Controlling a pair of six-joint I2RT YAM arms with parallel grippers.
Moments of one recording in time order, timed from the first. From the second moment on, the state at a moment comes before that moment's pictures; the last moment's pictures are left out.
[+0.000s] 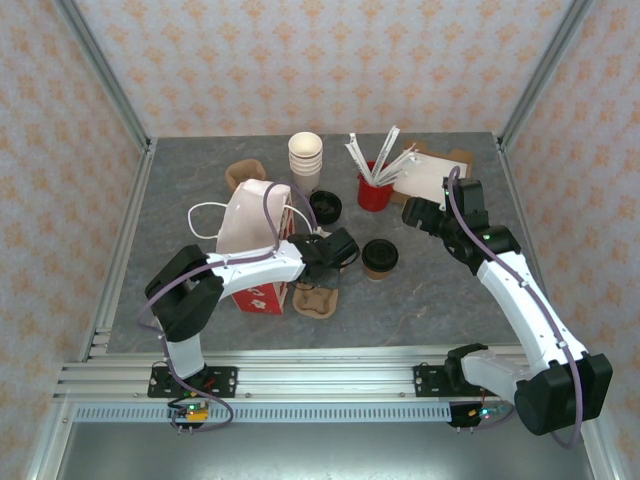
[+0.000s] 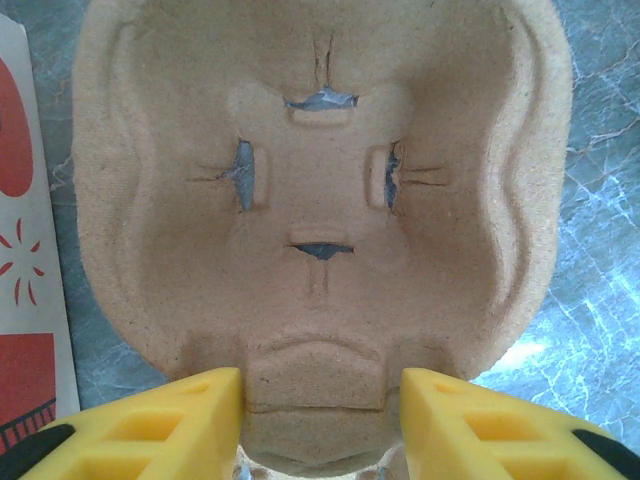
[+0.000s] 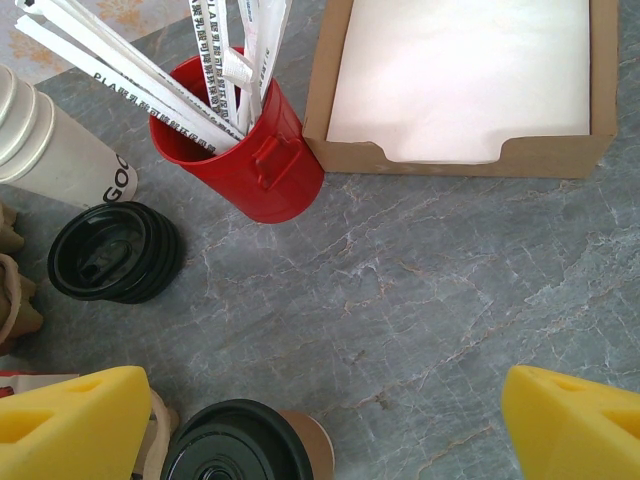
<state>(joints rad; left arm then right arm) -0.88 1.80 1.23 -0.72 -0.23 -0.72 0.23 1.09 1.00 -0.64 0.03 0.46</state>
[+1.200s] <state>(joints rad) -0.91 1.77 1.22 -0.77 -0.12 -0.66 0.23 1.10 1.00 -0.64 0.01 0.46</state>
